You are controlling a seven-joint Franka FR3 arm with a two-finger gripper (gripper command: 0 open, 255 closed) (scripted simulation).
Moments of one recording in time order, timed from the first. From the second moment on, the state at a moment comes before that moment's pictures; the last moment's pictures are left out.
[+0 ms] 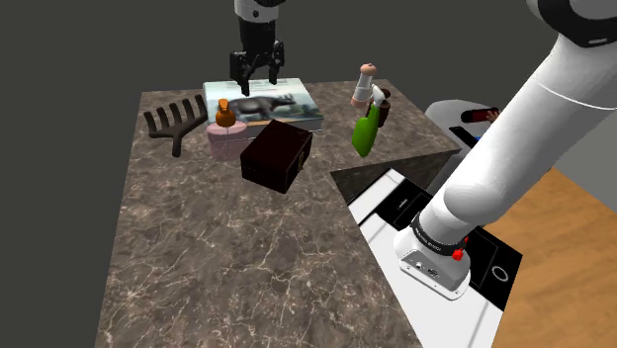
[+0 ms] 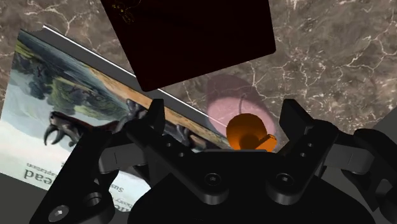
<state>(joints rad) 0.01 0.00 0.31 -1.91 -0.01 1.91 0.23</state>
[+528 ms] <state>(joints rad) 0.08 0.34 0.33 -1.56 -0.13 1.87 0.34</state>
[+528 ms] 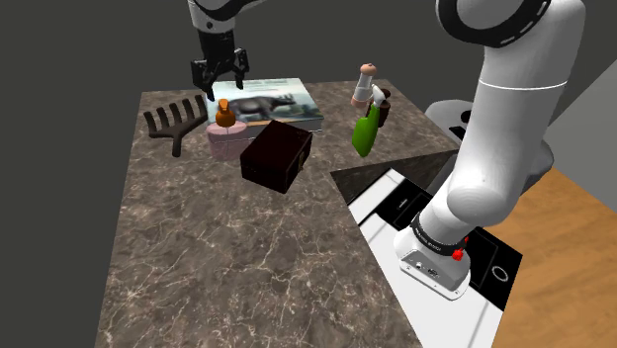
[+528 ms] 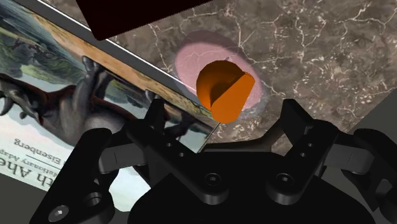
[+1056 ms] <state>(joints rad) 0.10 0.42 0.32 -1.55 -0.16 1.93 0.36</state>
